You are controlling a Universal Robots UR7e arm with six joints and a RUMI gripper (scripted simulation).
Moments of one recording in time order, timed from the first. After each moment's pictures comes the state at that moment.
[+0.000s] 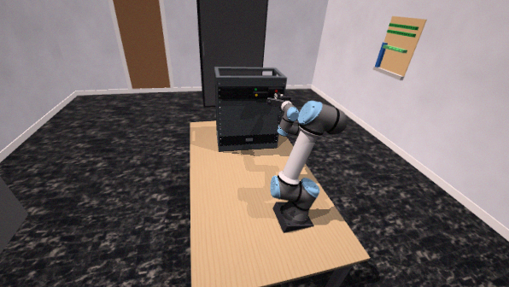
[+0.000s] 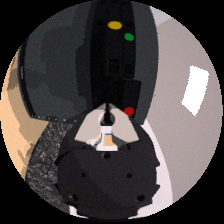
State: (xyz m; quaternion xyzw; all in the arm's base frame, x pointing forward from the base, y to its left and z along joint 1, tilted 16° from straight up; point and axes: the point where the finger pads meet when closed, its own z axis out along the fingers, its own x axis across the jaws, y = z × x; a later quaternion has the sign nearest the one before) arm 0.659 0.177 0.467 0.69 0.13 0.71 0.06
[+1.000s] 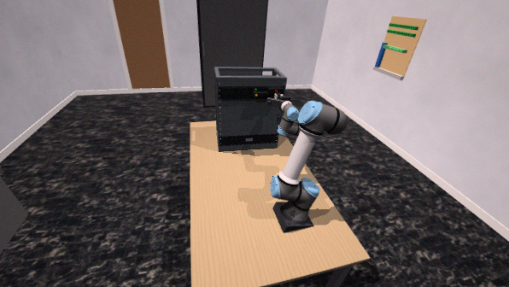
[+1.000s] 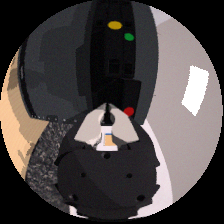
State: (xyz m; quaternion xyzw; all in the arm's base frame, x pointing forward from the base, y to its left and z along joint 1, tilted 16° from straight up) arm 0.659 0.177 0.467 0.69 0.13 0.71 0.06
